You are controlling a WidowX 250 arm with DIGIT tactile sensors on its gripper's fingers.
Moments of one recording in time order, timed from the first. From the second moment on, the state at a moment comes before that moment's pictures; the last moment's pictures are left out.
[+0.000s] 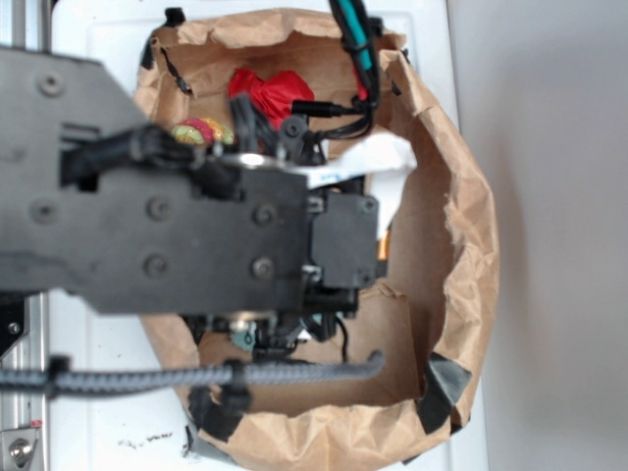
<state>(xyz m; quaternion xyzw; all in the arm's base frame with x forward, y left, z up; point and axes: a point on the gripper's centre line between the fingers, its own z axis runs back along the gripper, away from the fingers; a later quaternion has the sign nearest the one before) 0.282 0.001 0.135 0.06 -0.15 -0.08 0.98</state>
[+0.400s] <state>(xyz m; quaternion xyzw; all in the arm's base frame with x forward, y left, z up) 0.282 0.000 0.134 0.06 -0.15 -0.09 0.98</state>
